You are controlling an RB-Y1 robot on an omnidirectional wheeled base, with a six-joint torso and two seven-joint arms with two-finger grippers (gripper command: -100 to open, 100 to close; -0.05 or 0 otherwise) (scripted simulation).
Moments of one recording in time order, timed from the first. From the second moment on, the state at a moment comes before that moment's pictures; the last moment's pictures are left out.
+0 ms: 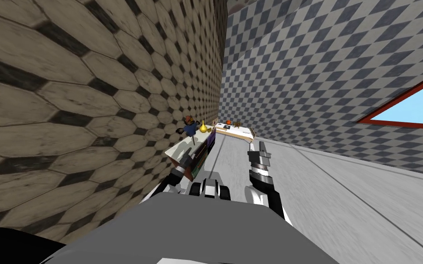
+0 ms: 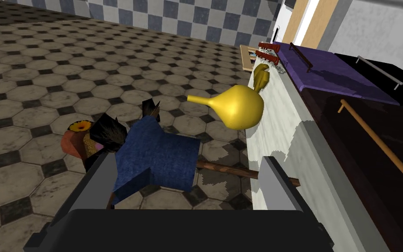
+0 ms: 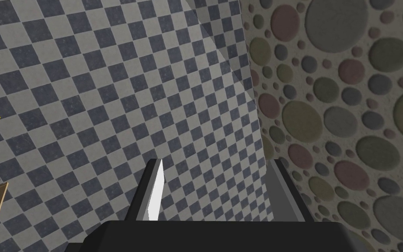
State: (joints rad) left arm 0.48 0.40 -0.31 -1.95 0.31 -0.33 0.04; right arm 0.55 0.00 0.06 -2.23 -0.11 -0.49 -0.03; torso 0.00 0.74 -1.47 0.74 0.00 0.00
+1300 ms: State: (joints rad) left arm 0.41 0.66 -0.54 -1.58 0.50 -0.30 0.10; right arm 0.55 0.00 0.06 -2.23 -0.11 -0.49 -0.03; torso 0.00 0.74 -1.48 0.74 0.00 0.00
